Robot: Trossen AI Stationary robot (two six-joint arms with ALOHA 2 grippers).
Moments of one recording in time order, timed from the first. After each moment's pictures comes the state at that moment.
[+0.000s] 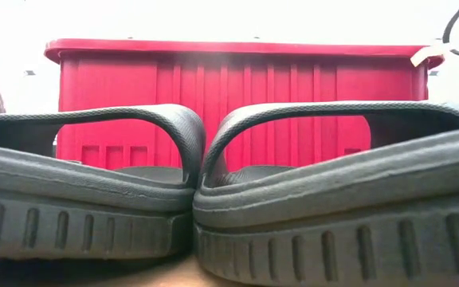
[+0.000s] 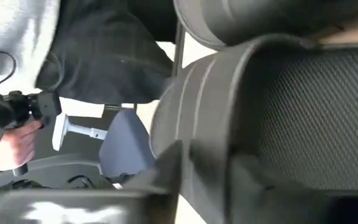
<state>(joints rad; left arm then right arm) -0.33 0.85 1.34 -0.58 -0.44 0.00 0.70 1.21 0.32 0.25 -0.42 0.96</state>
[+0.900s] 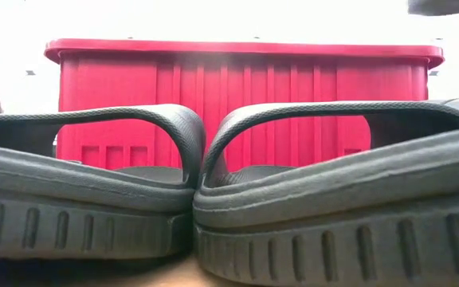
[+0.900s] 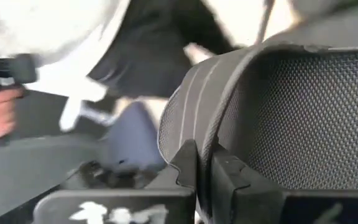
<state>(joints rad) -0.33 0.85 1.34 -0.58 -0.44 0.01 0.63 1.11 1.06 -0.67 -0.43 0.70</state>
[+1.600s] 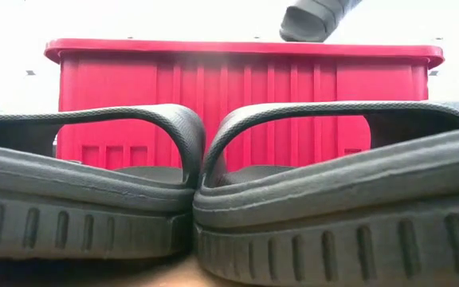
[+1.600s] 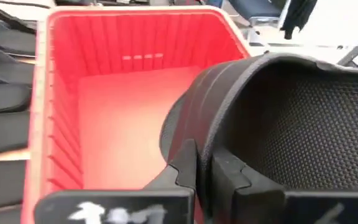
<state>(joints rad) -0.33 0.86 1.34 -0.62 -0.47 -0.09 -0.33 1.11 1.60 -1.06 0.04 -0.21</state>
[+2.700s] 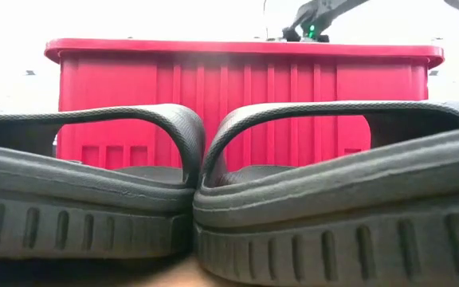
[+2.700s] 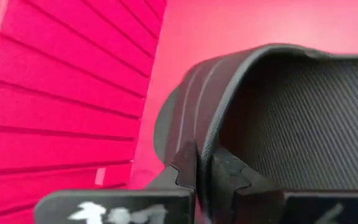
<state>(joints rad) -0.33 0.87 1.34 -0.82 -0.49 -0.09 -0.62 1.82 1.60 -1.16 -0.63 -0.69</state>
